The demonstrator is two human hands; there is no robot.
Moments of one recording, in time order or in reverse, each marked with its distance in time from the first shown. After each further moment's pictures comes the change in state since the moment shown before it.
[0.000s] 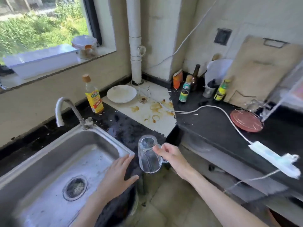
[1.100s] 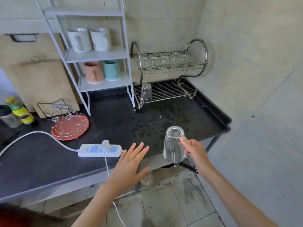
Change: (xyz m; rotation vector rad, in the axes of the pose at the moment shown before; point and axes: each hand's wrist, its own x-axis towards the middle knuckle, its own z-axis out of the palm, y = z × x) left_hand 0.112 0.578 0.289 0.207 -0.375 1.022; right_hand -0.367 0.157 -0.515 0.184 1.287 0.208
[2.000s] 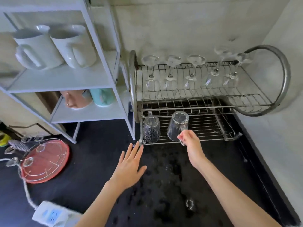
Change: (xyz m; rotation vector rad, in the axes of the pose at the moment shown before) left_hand 0.334 -0.080 -0.014 0.046 -0.186 -0.449; right_hand 0.423 -0.040 0.060 0.178 -0.248 0.137
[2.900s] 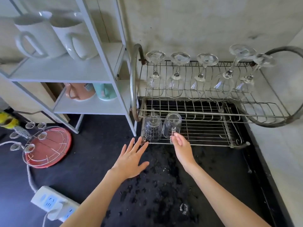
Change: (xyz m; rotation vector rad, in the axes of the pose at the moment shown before) left_hand 0.031 0.006 0.005 0.031 -0.070 -0.031; right_hand 0.019 0.023 0.011 -0.338 -0.201 0.026
